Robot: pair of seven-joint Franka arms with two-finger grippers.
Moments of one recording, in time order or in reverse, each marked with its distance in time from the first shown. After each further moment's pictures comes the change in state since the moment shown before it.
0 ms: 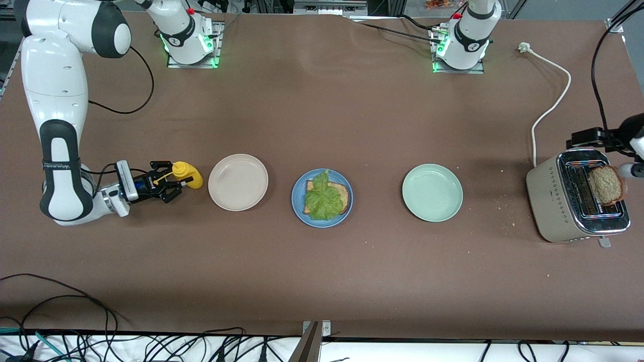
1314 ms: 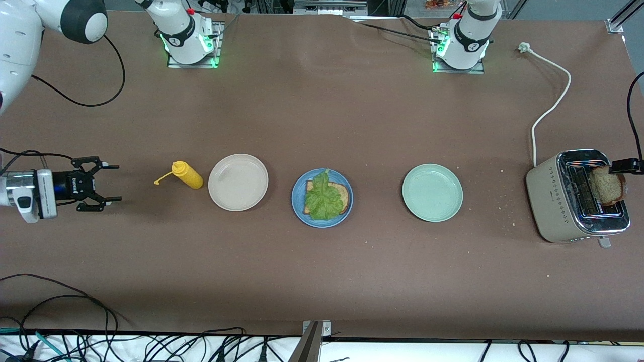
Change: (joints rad) left arm 0.239 0.233 0.000 -0.018 0.197 0.325 0.274; right arm -0.051 -0.141 -0.216 0.094 -0.004 0.012 0.767
